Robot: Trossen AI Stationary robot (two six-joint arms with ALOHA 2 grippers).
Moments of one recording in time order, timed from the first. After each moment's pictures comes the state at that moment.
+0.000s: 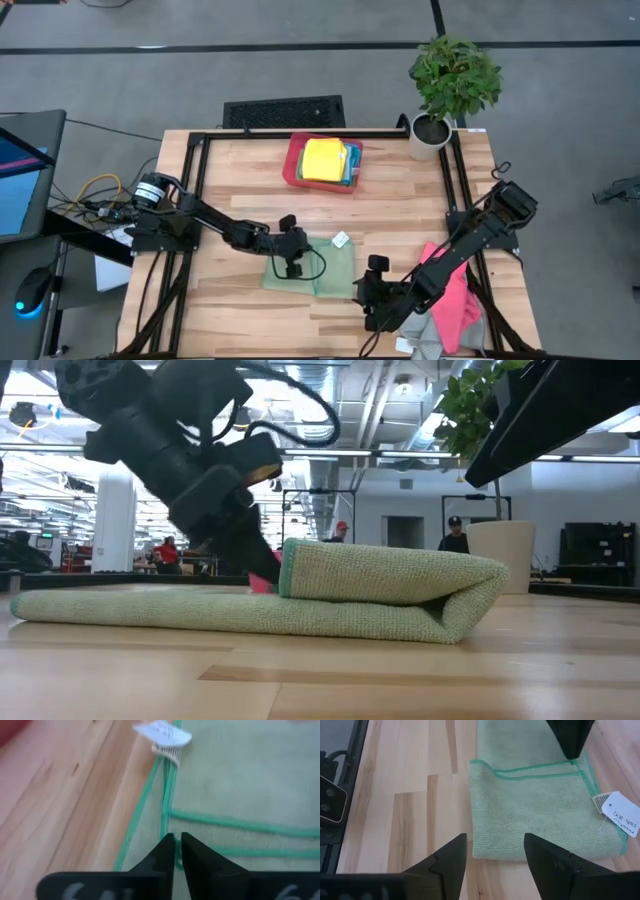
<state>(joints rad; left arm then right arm) -0.25 1.77 0.73 0.30 -0.29 -0.29 0.71 1.76 1.10 -0.36 0.52 0.60</state>
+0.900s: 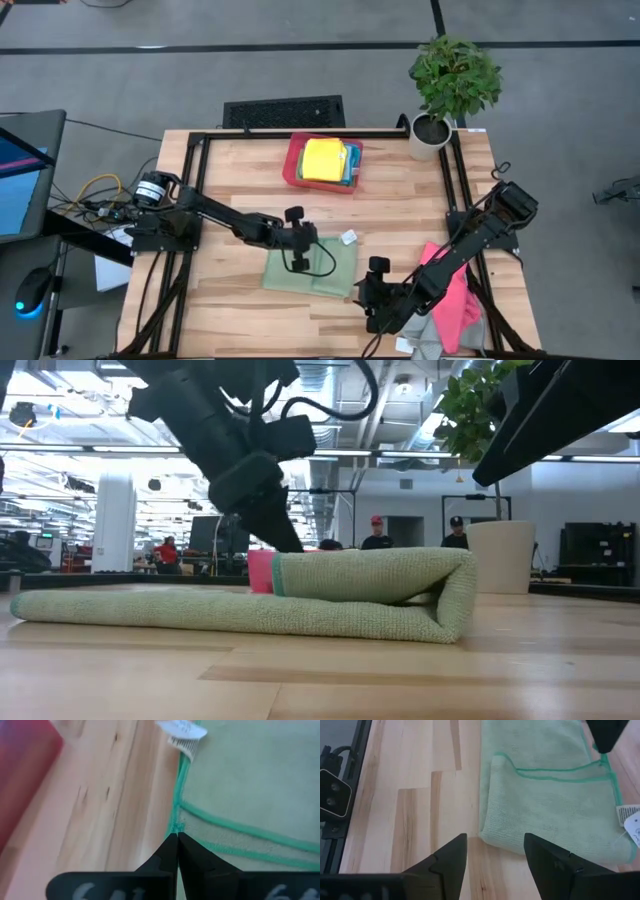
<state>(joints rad) -0.20 1.77 0.96 -0.10 -0.32 -0.19 0.73 1.76 1.10 -0.36 0.52 0.60</state>
